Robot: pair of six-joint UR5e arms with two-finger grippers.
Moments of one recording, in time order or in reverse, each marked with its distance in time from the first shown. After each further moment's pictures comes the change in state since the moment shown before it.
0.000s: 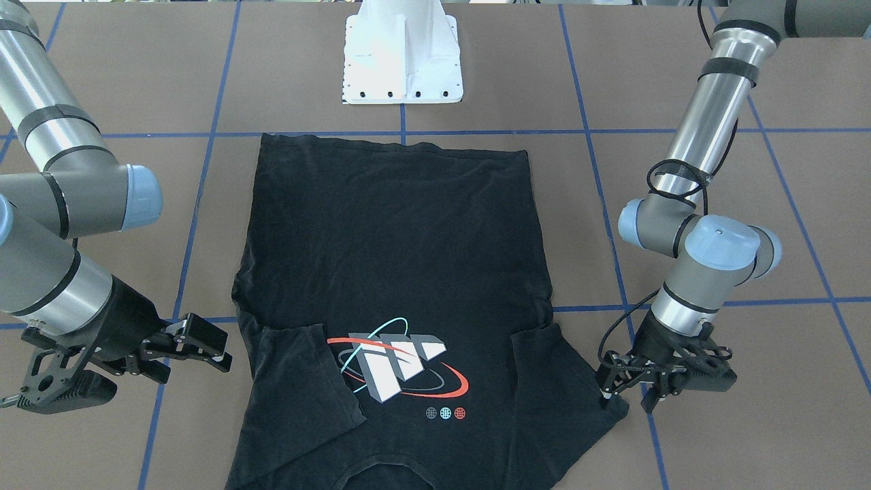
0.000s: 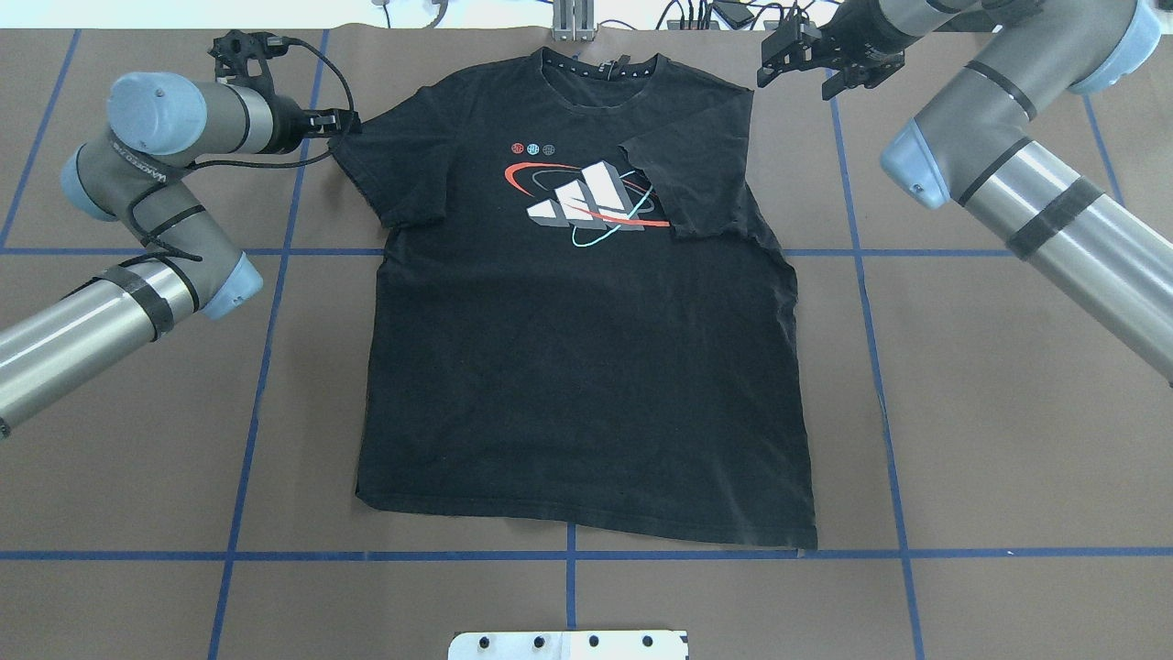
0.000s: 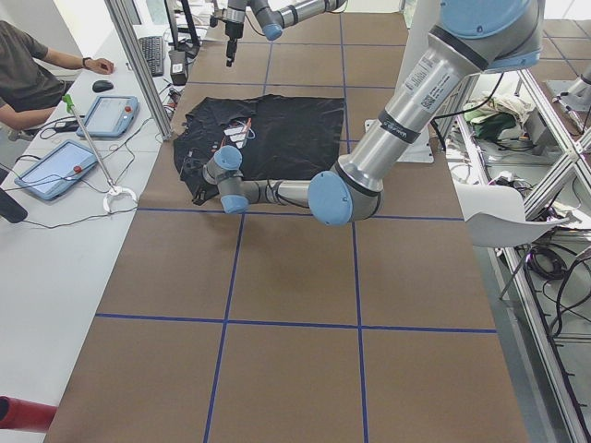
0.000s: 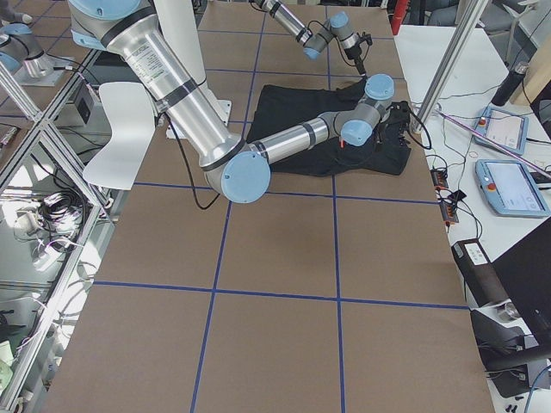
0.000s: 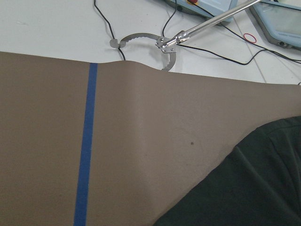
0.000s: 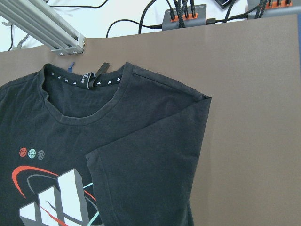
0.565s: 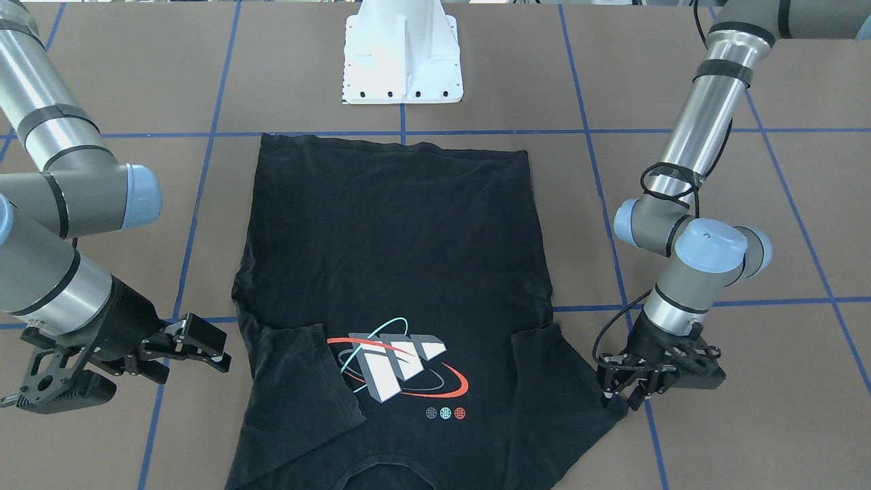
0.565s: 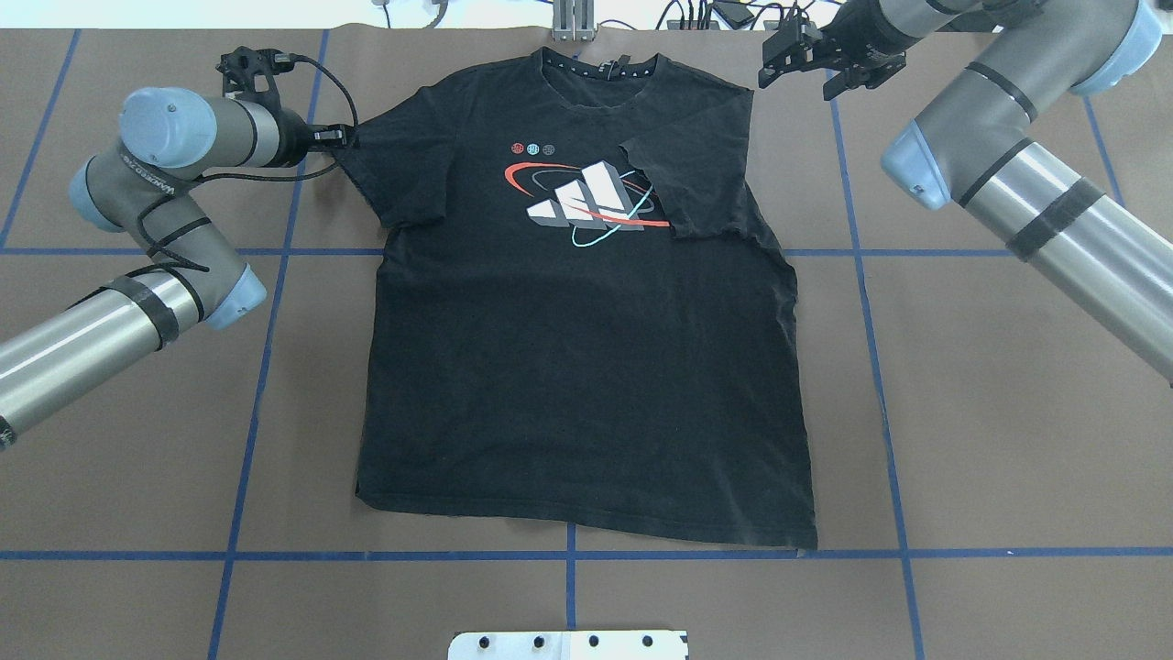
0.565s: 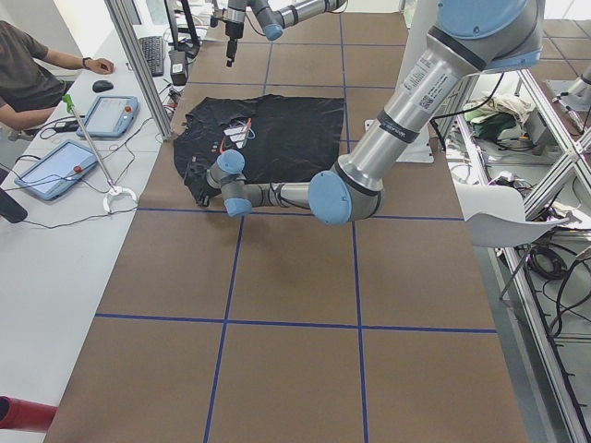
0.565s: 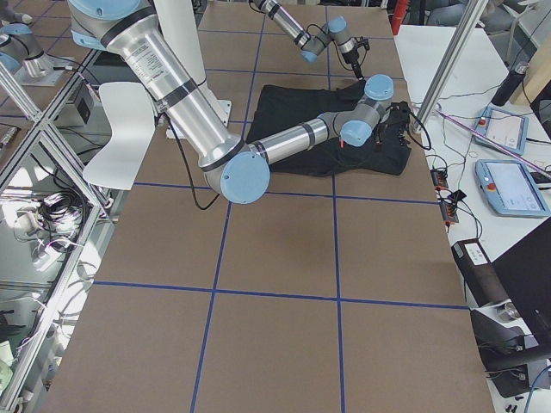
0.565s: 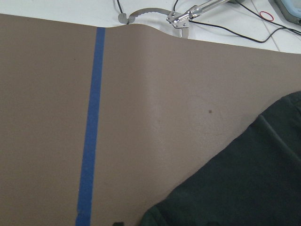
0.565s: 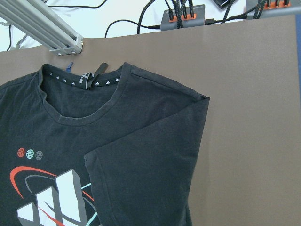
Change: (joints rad) left arm 0.013 -0.004 0.028 0.000 0.006 0.000; right arm -0.001 0.001 -0.002 -0.002 -0.004 -0.002
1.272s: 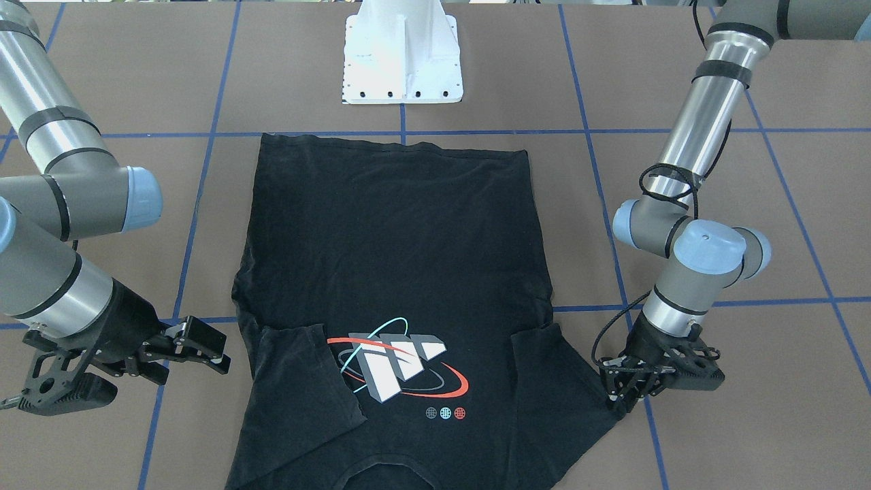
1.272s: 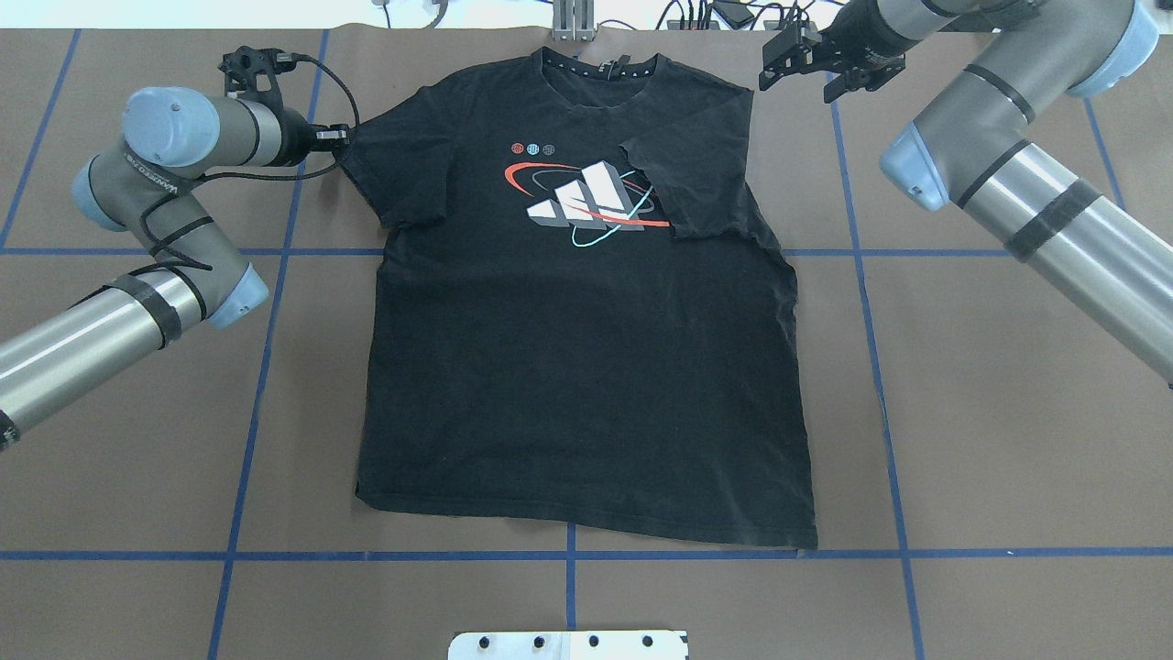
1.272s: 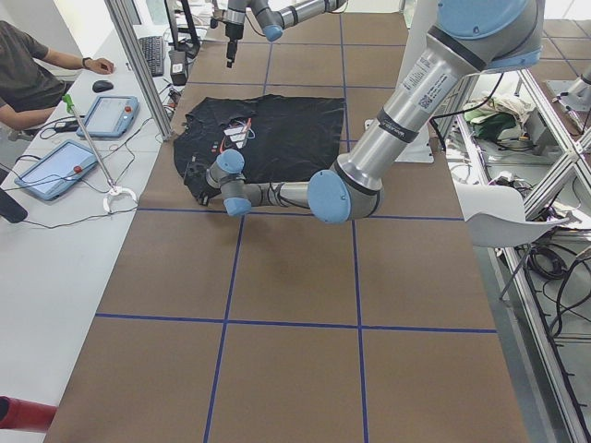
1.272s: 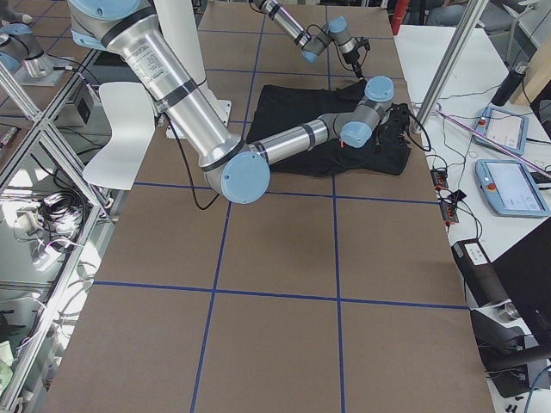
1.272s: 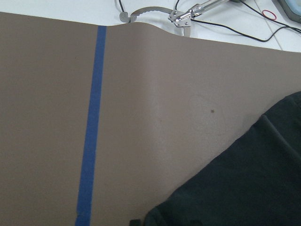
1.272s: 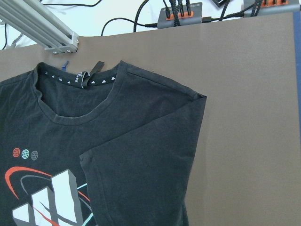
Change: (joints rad) left arm -0.001 -0.007 0.007 0.000 0.002 -0.004; right arm -0.002 -0.001 -0.011 0.001 -0.002 -0.002
